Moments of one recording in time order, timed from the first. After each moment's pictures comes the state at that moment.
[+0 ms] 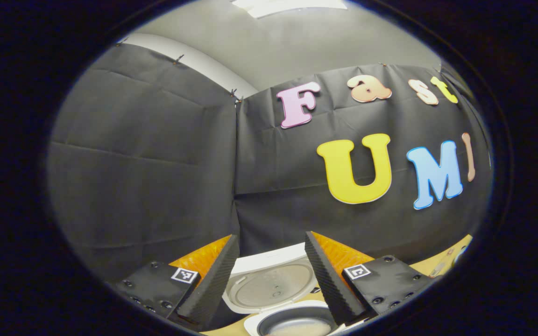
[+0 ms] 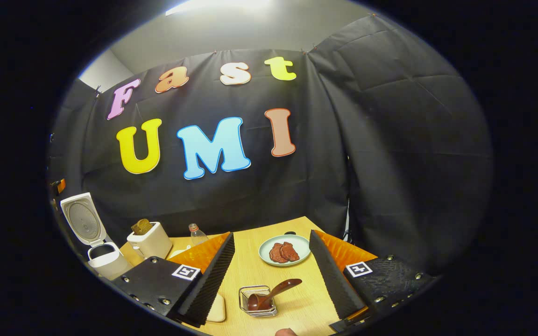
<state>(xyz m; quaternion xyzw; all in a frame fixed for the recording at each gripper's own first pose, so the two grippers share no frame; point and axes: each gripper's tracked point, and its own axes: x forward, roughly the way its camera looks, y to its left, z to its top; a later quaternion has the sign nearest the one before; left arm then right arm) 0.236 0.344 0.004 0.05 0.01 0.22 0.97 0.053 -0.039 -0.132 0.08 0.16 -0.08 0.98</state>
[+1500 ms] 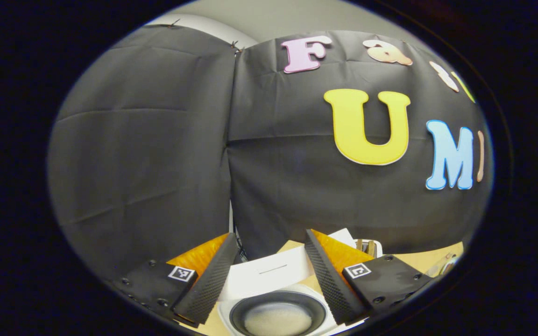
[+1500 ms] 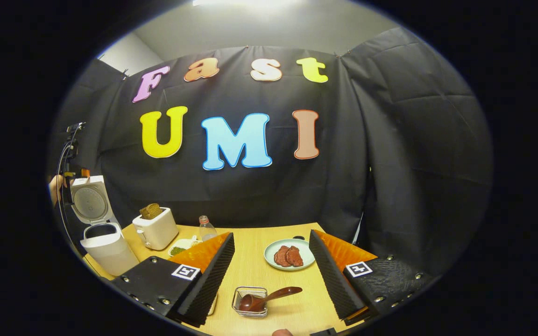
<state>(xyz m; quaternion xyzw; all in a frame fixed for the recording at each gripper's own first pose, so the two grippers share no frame) 0.288 0.321 -0.085 -0.02 0.17 0.23 0.96 0.072 -0.031 -0.122 0.02 0.16 0.00 0.99</state>
